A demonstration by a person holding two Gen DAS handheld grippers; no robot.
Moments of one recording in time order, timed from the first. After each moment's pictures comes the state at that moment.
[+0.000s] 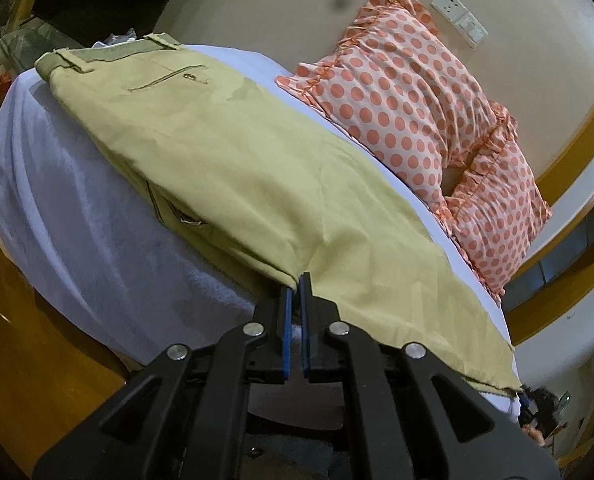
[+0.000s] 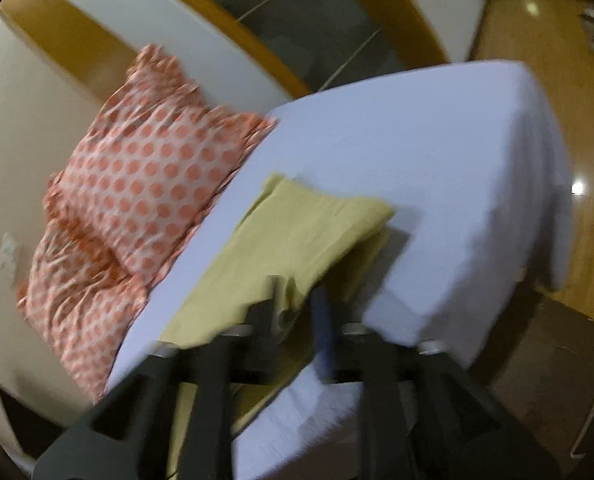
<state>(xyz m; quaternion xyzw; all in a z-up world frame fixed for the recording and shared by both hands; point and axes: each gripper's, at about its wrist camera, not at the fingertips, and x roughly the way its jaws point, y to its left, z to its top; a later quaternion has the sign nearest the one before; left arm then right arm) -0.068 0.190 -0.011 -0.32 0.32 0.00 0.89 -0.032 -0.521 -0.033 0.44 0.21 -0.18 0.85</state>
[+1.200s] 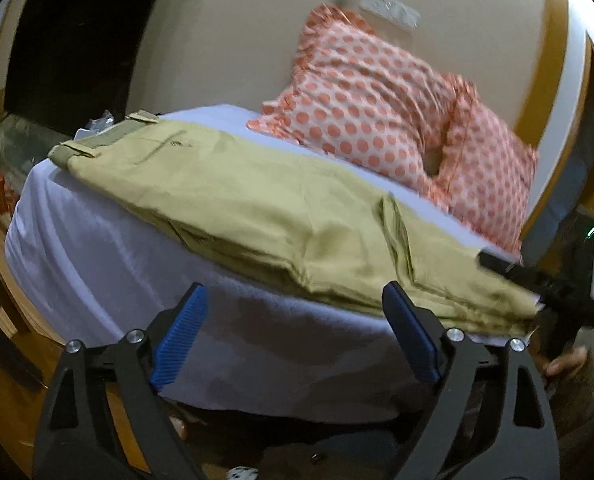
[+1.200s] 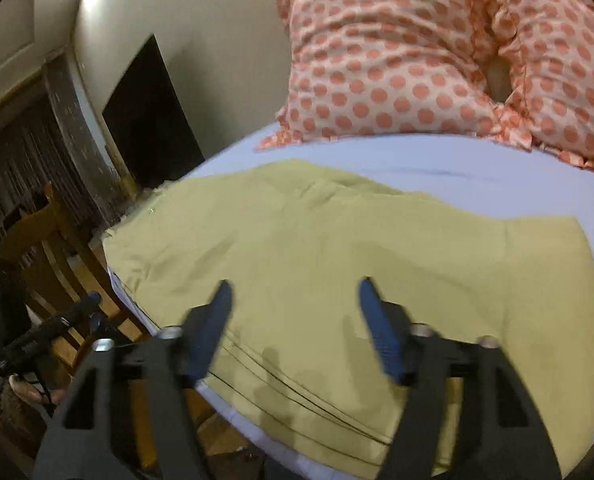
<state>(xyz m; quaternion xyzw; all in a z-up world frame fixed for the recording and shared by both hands) -0.107 0.171 0.006 -0.17 0.28 -0.01 0.94 0.053 -0.148 0.027 0.07 0.31 0.32 0.89</state>
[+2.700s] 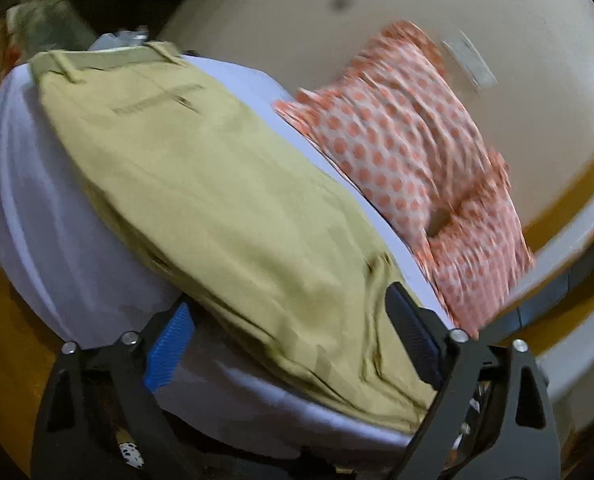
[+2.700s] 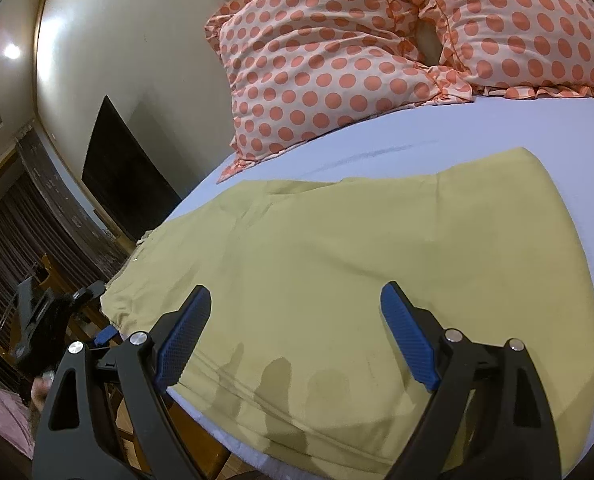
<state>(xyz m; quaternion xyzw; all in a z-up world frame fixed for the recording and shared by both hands) -0.049 0.217 0.005 -0.40 0.27 0.02 0.87 0.067 -0.194 0.005 0.18 0.33 0.28 0.88</state>
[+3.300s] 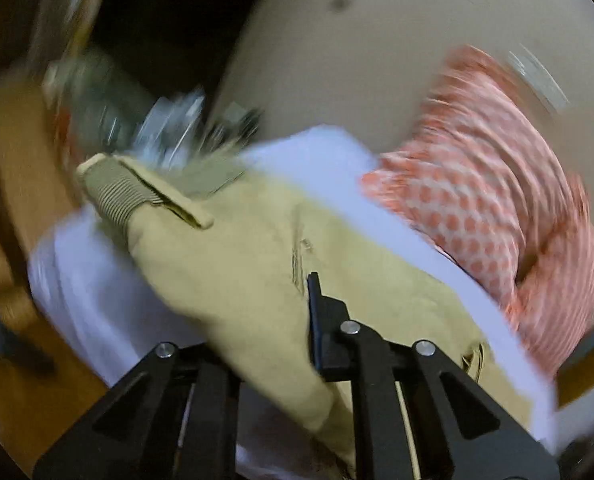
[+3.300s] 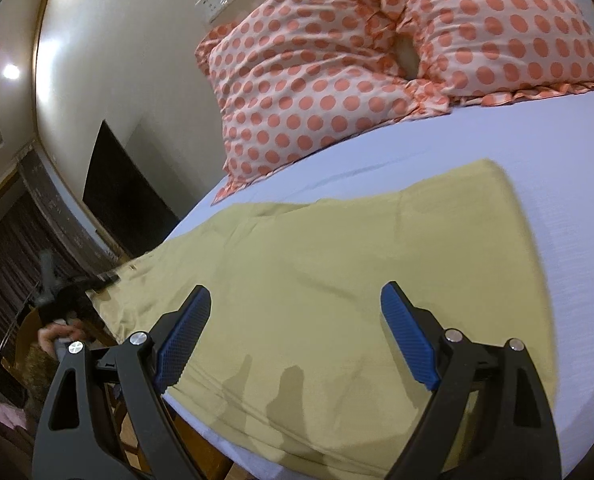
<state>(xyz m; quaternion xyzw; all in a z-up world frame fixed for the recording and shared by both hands) 0.012 0.262 0.070 -0.25 0.29 0.15 0.91 0.065 -0.228 0.007 0.21 0.30 0.27 0.89</state>
